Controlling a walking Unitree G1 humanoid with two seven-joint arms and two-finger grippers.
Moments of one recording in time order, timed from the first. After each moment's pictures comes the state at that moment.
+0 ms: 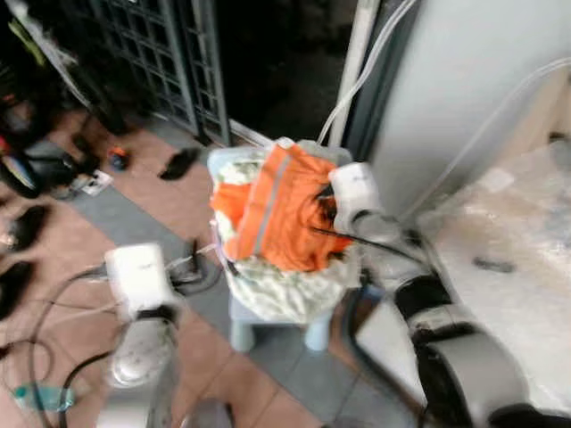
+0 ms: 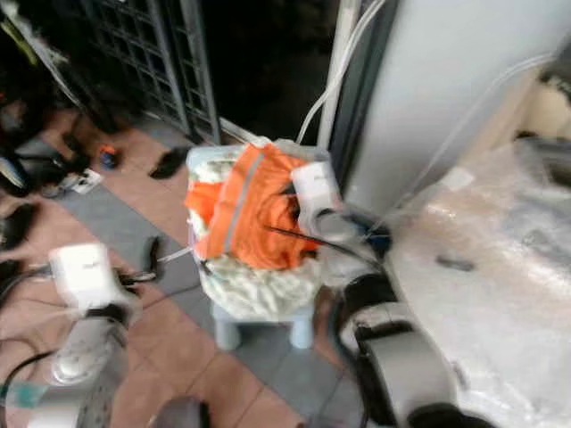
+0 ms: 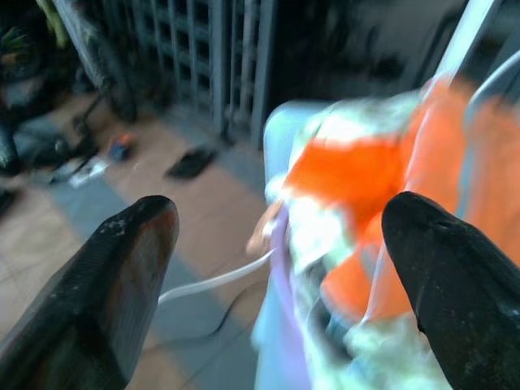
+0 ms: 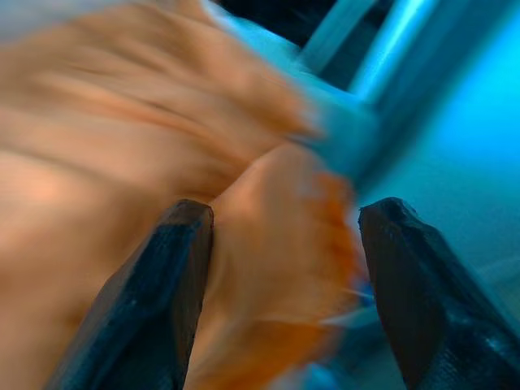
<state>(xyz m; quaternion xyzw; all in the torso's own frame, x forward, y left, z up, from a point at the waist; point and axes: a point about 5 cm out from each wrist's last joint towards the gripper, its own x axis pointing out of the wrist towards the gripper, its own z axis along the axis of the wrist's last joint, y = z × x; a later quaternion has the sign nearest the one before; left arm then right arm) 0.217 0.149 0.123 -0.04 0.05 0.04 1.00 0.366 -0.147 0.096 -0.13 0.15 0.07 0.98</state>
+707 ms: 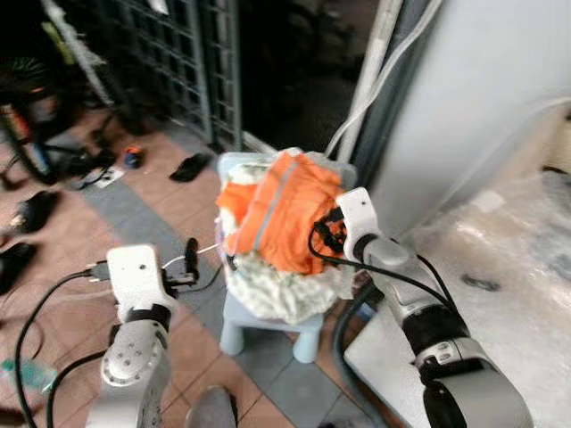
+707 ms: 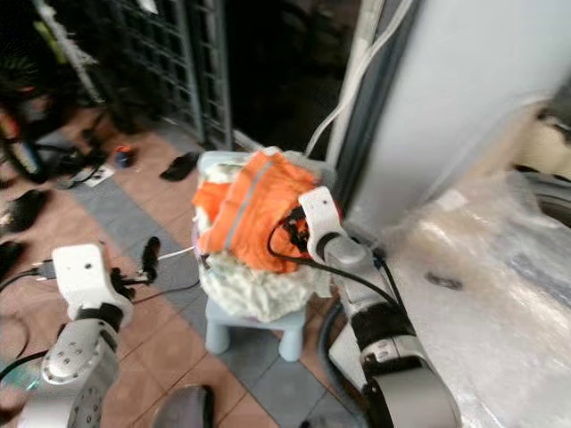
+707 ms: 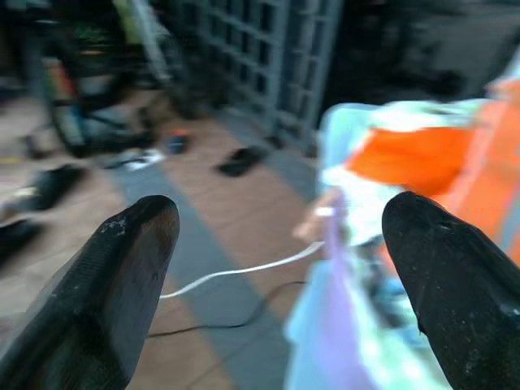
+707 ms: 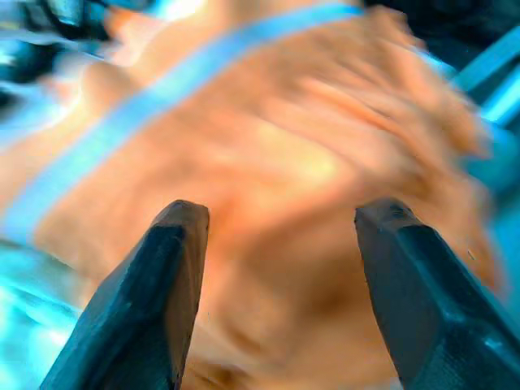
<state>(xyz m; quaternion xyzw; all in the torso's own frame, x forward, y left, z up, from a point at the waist) 0.214 0.165 0.110 -0.02 0.08 0.07 0.99 0.344 -0.110 0.083 -0.09 0.17 0.20 0.96</state>
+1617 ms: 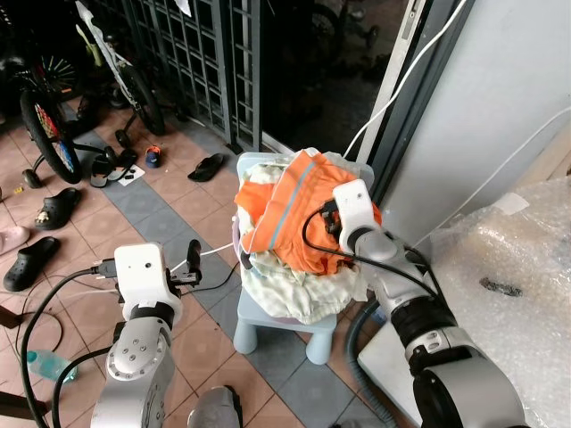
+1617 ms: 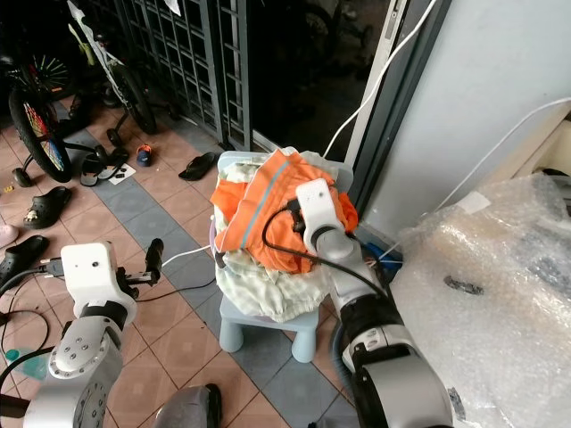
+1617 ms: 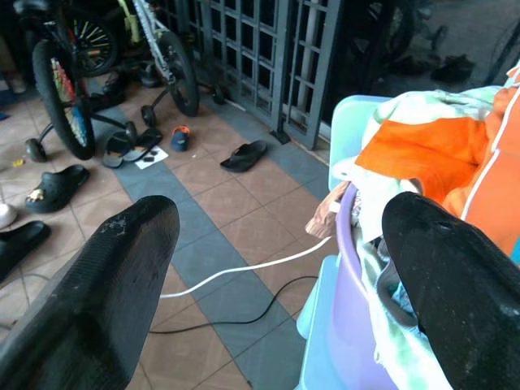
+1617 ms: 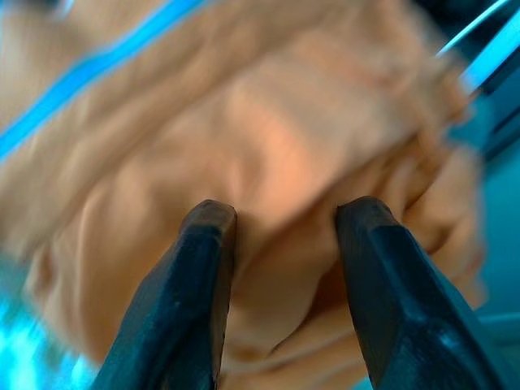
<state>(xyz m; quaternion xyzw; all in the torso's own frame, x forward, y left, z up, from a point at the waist) 0.221 0.160 0.109 -0.02 0.09 0.05 0.99 0.342 -0.106 0.066 -0.12 0.21 0.16 0.96</state>
